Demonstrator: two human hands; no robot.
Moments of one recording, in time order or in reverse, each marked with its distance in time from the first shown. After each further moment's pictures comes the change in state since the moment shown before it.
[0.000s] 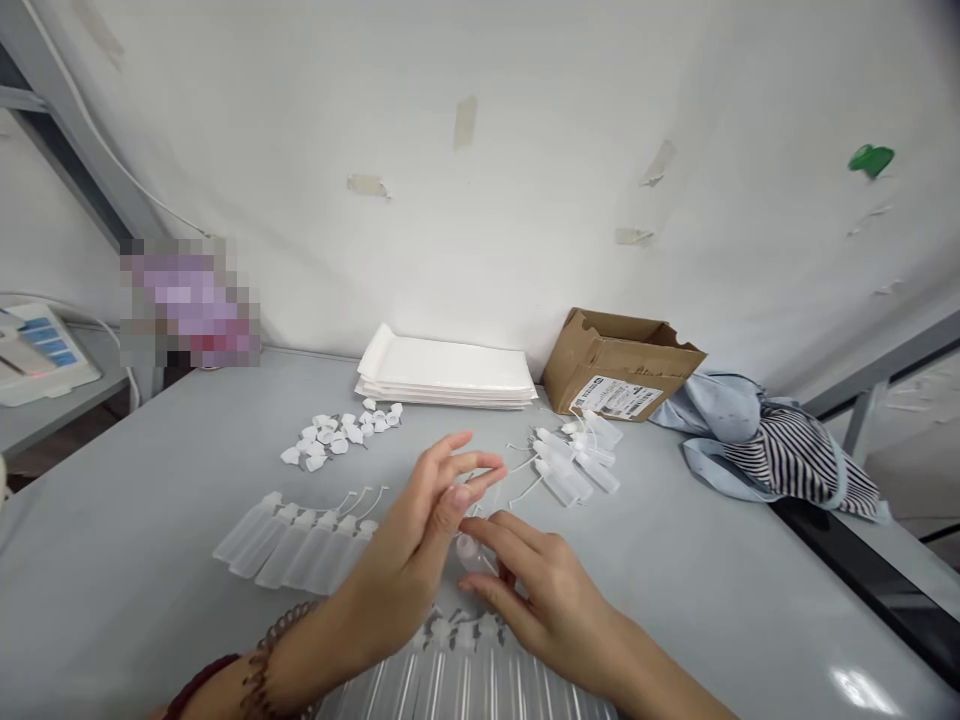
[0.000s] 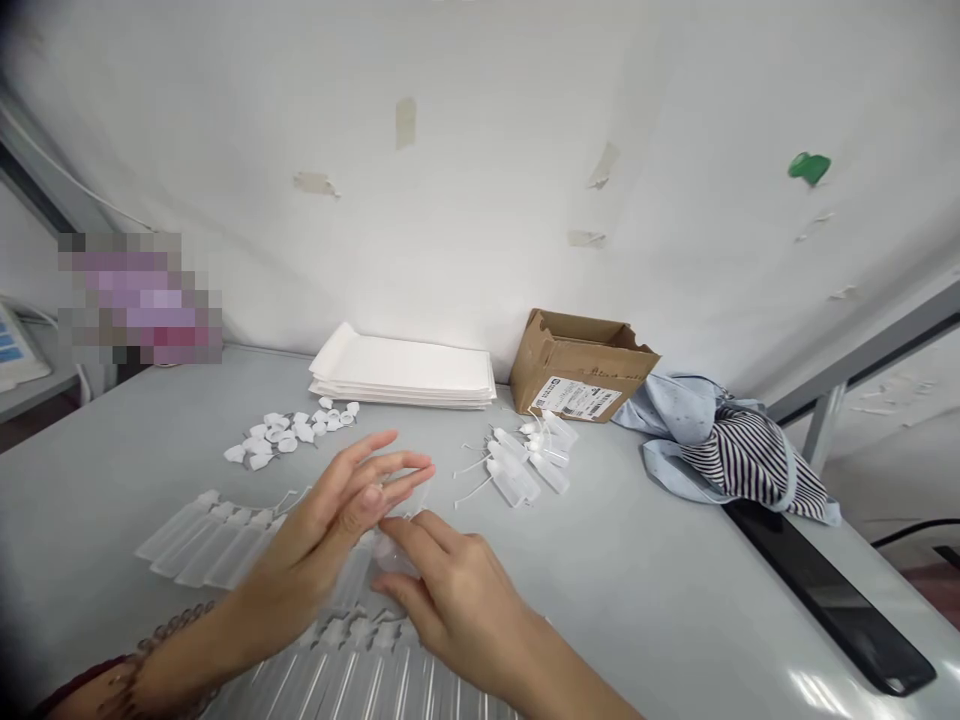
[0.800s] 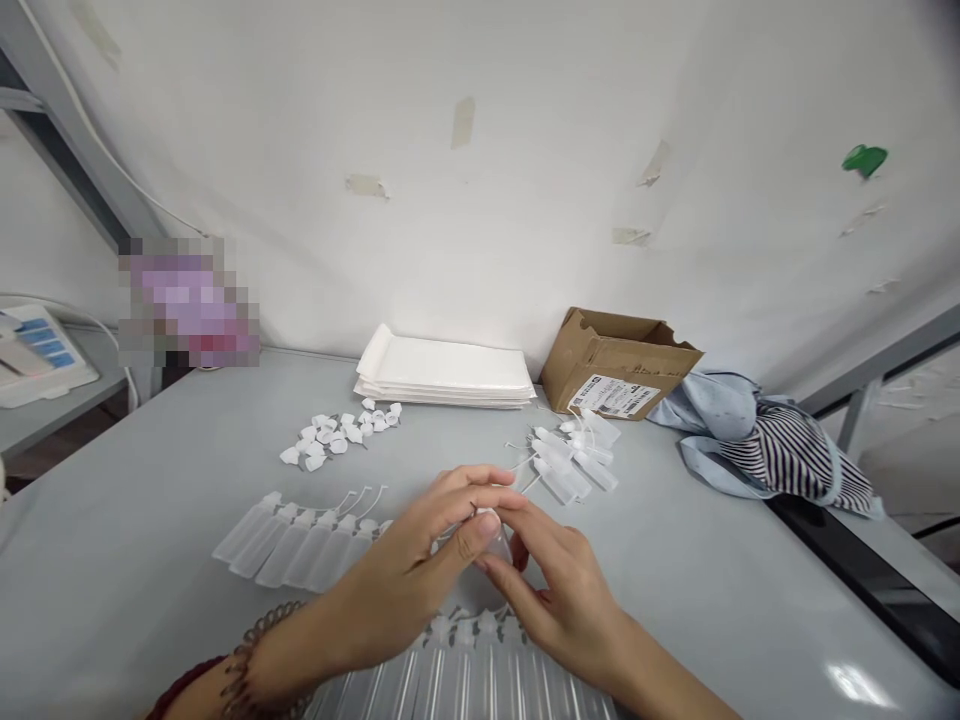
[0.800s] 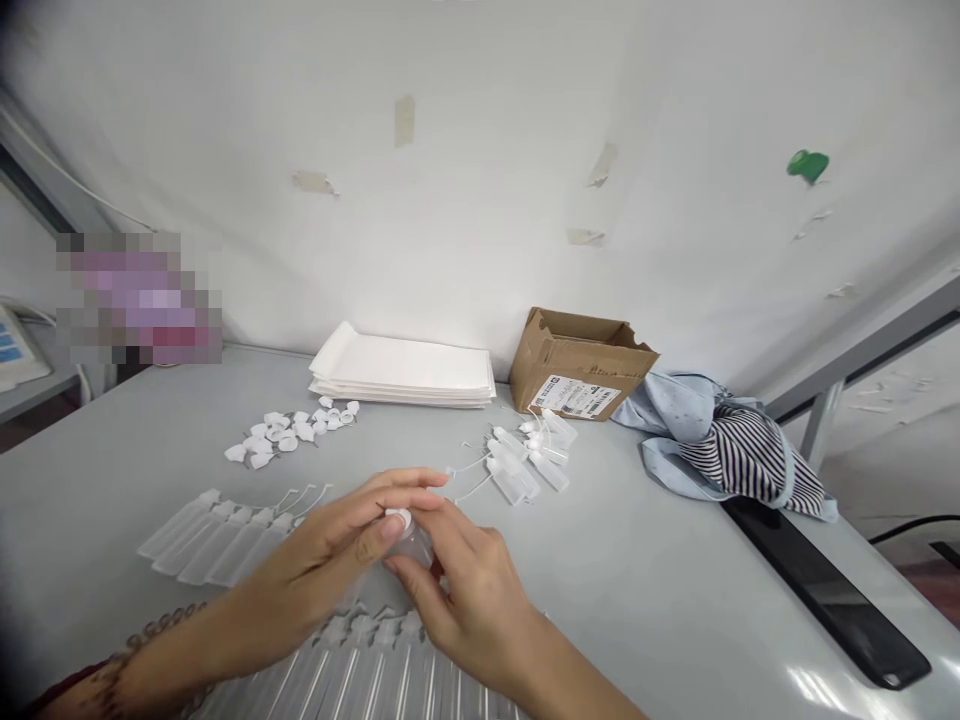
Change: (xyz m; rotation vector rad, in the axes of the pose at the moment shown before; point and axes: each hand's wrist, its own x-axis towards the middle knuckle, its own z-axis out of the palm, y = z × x) left_hand -0.001 0.006 -0.008 0.393 -0.255 0.111; right_hand -0.002 0.000 0.000 -0.028 0.253 -0.124
